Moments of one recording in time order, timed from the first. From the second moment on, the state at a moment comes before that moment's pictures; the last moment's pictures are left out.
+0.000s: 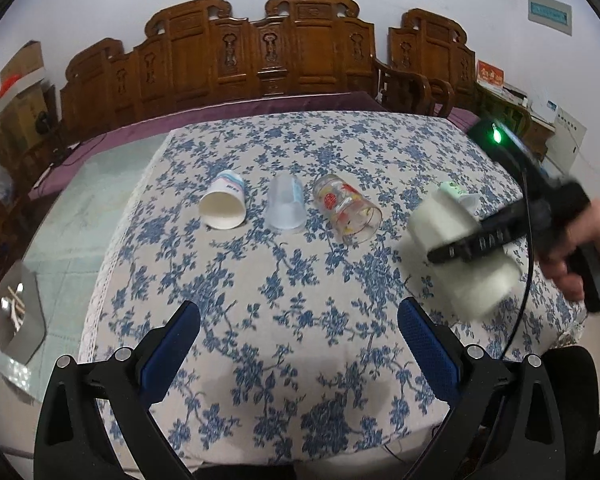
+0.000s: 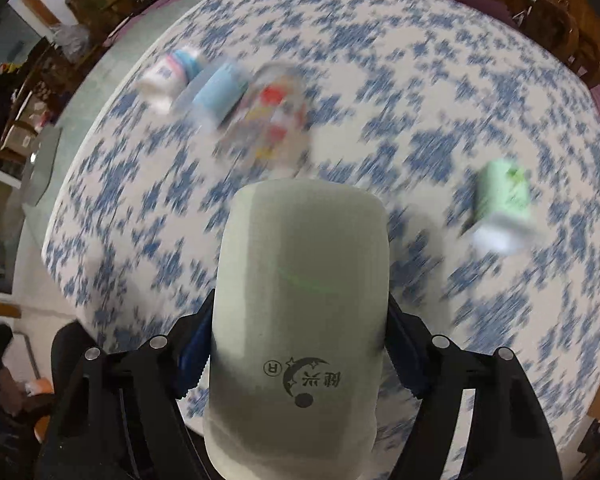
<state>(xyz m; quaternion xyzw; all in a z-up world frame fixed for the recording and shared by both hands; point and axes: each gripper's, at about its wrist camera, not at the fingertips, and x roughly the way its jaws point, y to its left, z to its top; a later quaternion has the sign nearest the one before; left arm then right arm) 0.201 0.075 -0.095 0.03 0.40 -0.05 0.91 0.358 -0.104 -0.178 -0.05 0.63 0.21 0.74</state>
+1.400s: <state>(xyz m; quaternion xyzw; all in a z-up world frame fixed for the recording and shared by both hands) 0.223 -0.022 -0.094 0.05 0.44 -0.08 0.89 0.200 -0.225 -0.116 -0.01 0.38 0.18 0.90</state>
